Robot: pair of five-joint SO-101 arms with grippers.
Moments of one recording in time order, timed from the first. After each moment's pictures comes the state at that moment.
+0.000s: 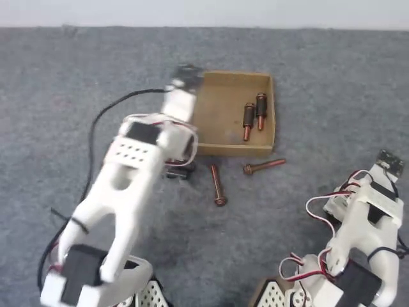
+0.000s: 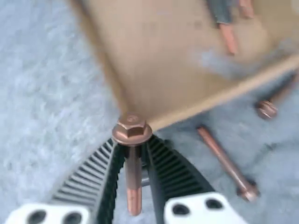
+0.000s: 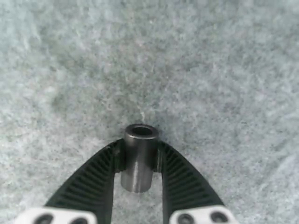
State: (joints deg) left arm 9.6 -13.1 31.2 57.3 -2.6; right arm 30.7 -17.2 57.9 51.1 -2.4
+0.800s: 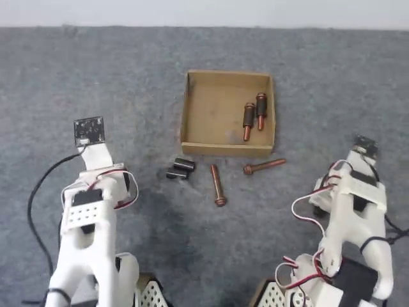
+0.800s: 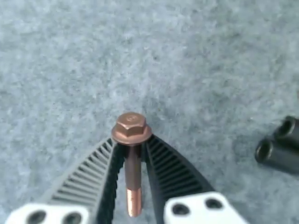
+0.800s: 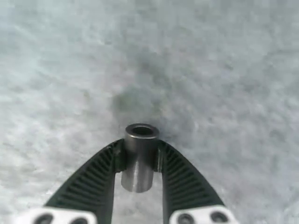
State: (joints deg) left arm -19.1 -37.1 74.8 33.2 3.9; right arm 18.8 -17.2 55.1 50.9 -2.4
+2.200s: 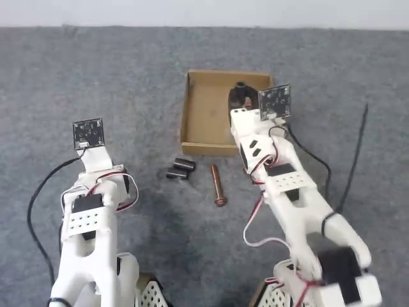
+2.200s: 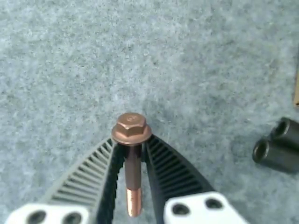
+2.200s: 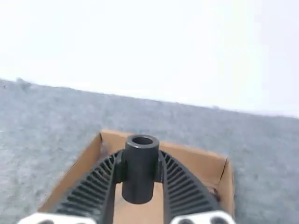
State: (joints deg) left arm -19.1 -41.7 77.0 33.2 3.6; right arm -19.0 -10.1 55.7 -24.8 -2.4
